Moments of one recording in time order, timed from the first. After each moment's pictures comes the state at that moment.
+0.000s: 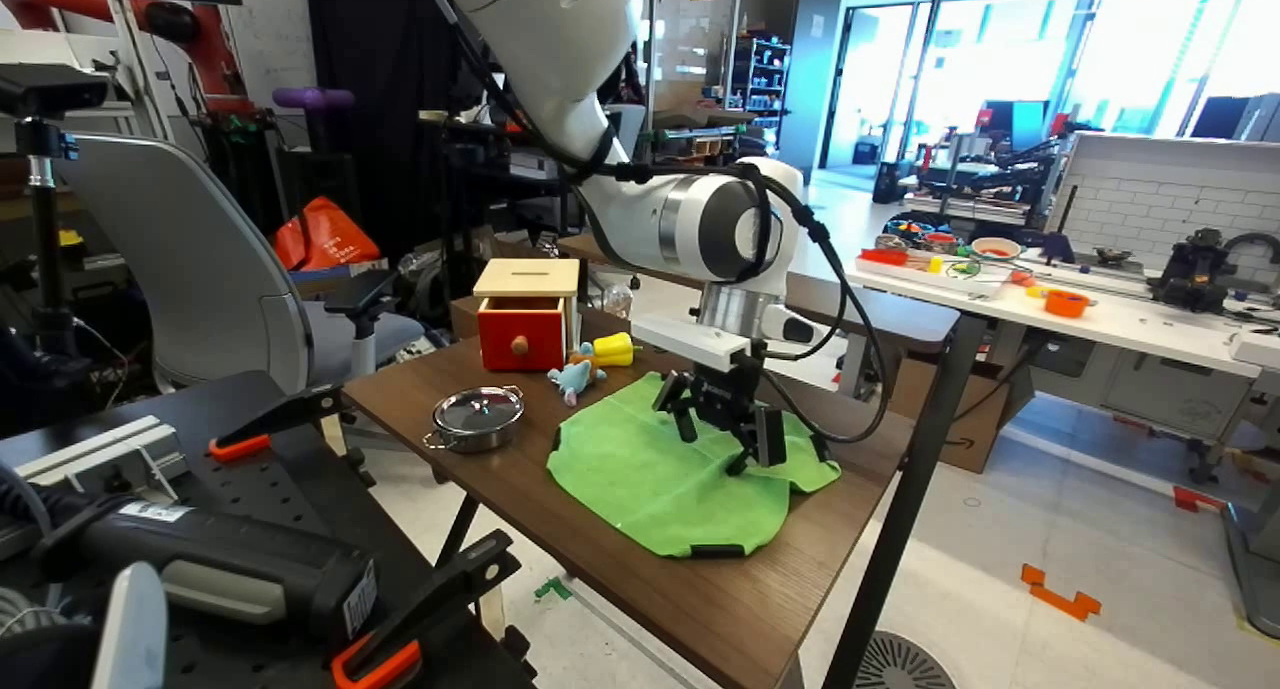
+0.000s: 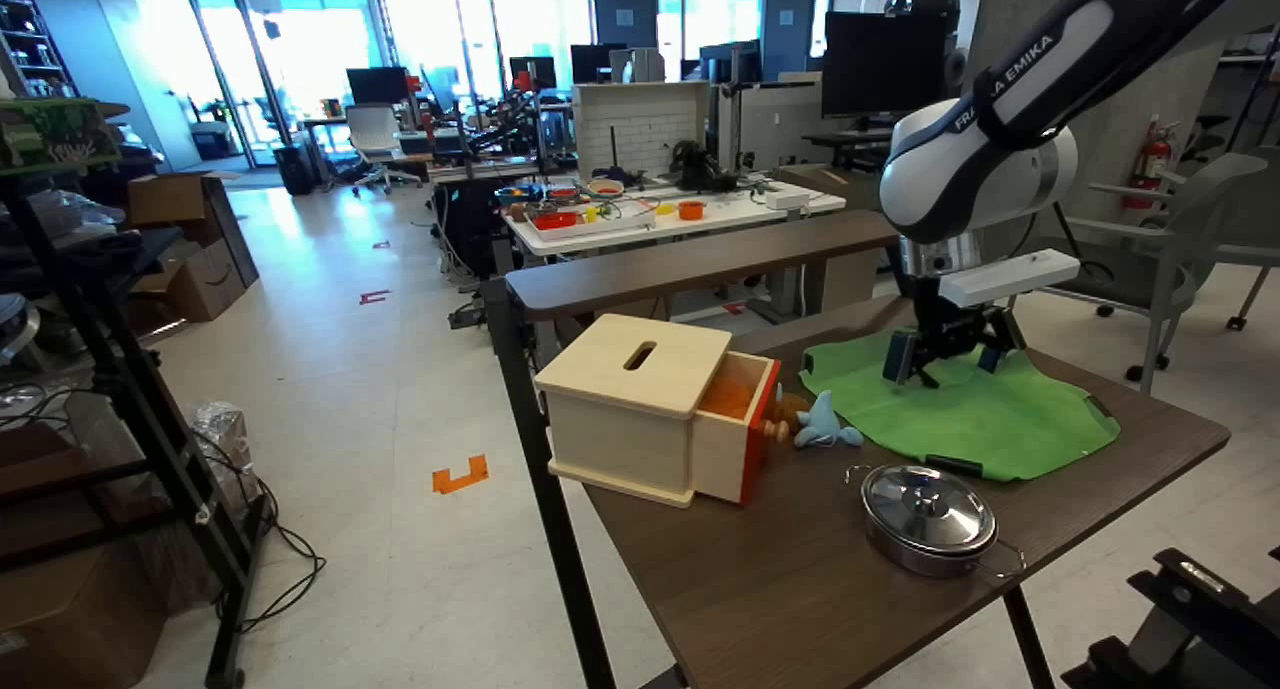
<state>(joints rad) -0.01 1.22 -0.09 -1.18 -0.05 2.11 0.10</state>
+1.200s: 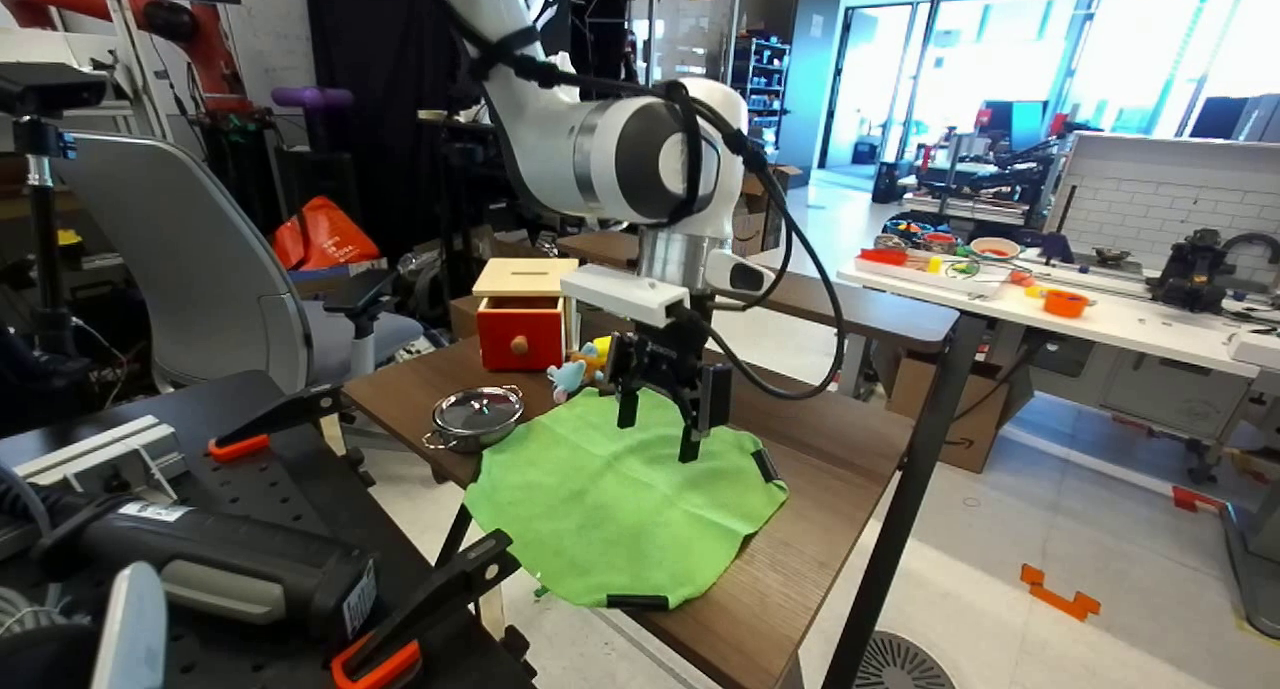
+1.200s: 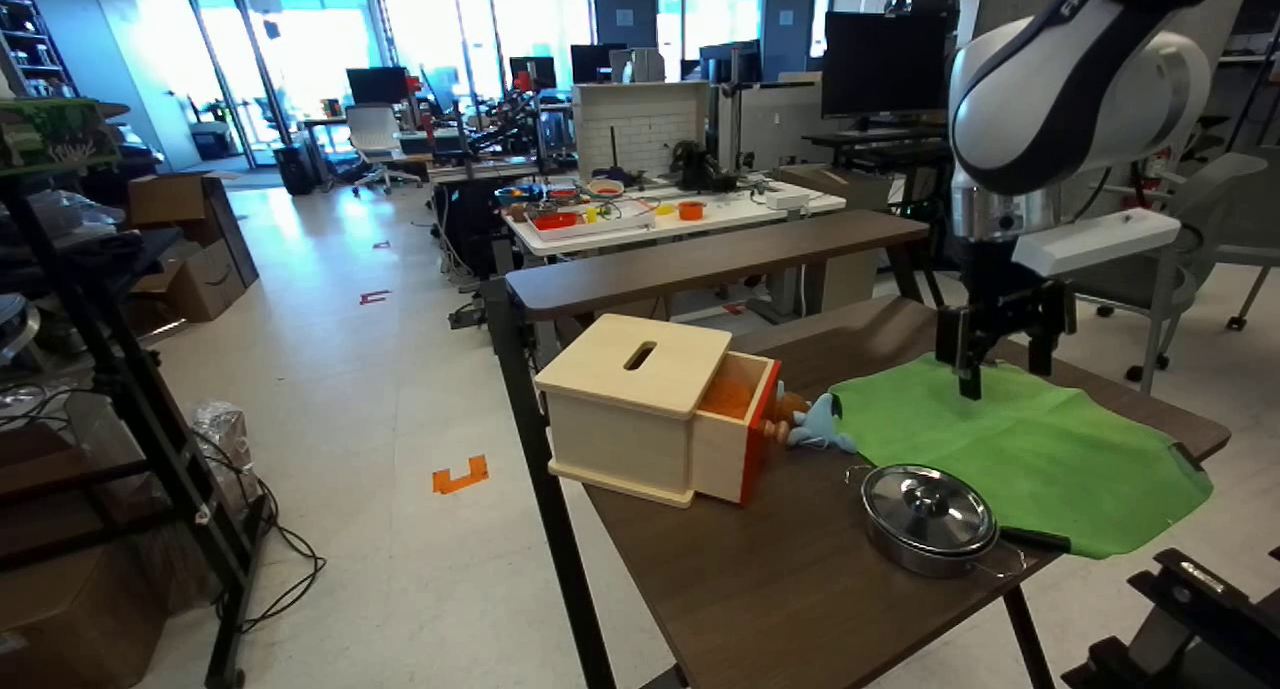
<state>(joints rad) 0.03 0.83 -0.09 -1.76 -0.07 2.38 0.08</state>
